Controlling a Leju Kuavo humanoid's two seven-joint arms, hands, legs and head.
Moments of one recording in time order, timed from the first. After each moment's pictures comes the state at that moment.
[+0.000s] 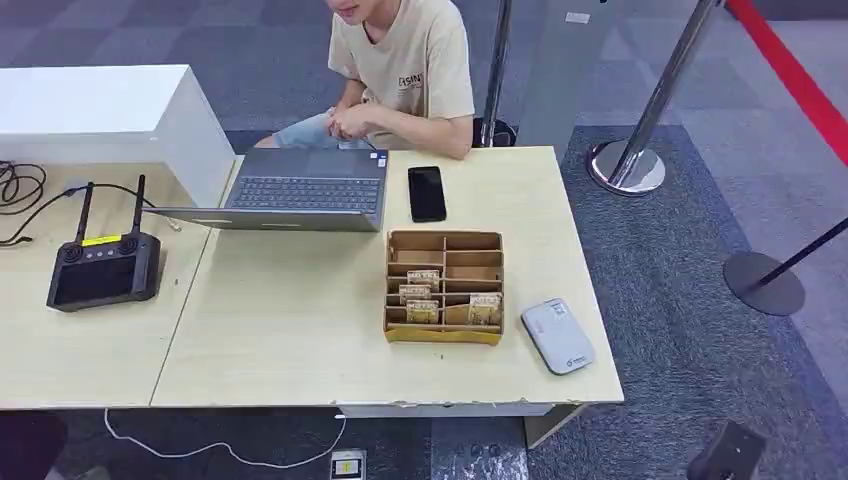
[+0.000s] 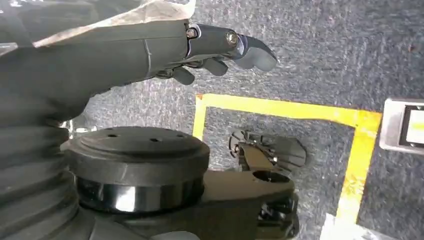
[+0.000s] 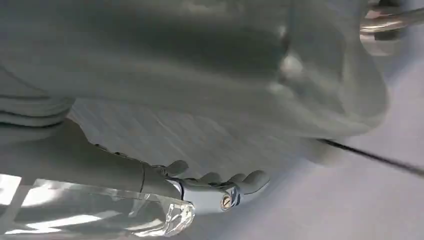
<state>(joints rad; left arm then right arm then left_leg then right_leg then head) -0.11 -0.02 -1.10 -0.21 1.14 0.54 0.00 -0.09 -0.02 -0.69 -0.69 0.00 -0.51 -0.46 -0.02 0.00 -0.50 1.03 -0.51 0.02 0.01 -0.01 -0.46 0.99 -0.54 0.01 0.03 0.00</state>
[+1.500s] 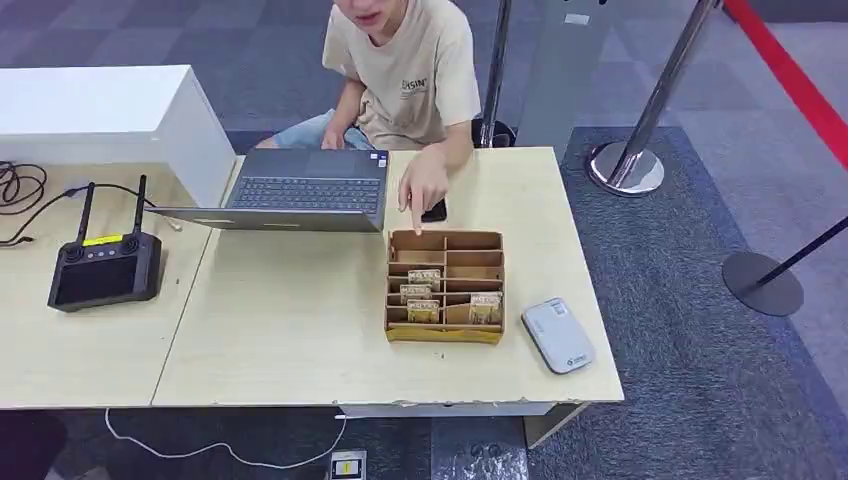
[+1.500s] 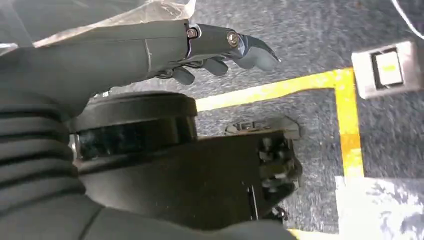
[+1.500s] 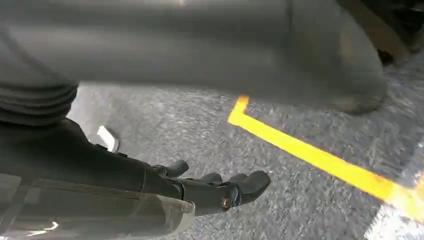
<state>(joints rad) -0.13 -0.06 -1.16 -0.25 0.96 0.52 0.10 -0.12 0.04 -0.40 -0.23 0.76 -0.14 0.24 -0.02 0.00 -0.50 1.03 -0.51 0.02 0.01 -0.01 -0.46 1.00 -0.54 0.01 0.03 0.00</state>
